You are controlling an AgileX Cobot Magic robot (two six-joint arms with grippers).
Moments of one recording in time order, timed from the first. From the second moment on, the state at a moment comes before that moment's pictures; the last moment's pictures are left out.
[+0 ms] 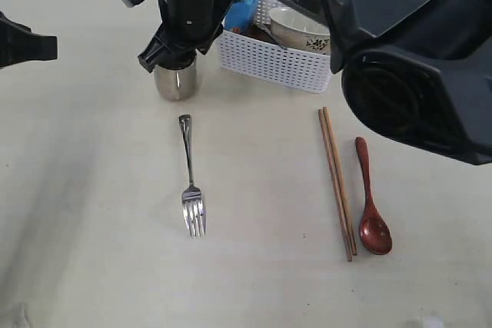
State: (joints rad) left arm -0.29 1.07 -0.61 0.24 0.27 -0.34; right arm 0.78 2.44 -2.23 -0.18 1.11 -0.04
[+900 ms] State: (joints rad) left arm -0.29 1.07 -0.61 0.24 0.27 -0.34; right arm 0.48 2.09 -2.07 0.13 1.22 -0.41
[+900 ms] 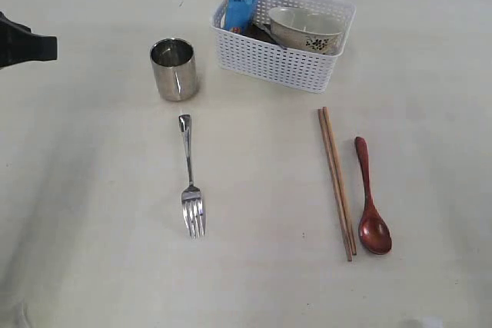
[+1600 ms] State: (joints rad) left arm -0.29 1.07 -0.61 0.24 0.27 -0.34; right arm 0.35 2.19 -2.00 0.38 1.22 -0.75
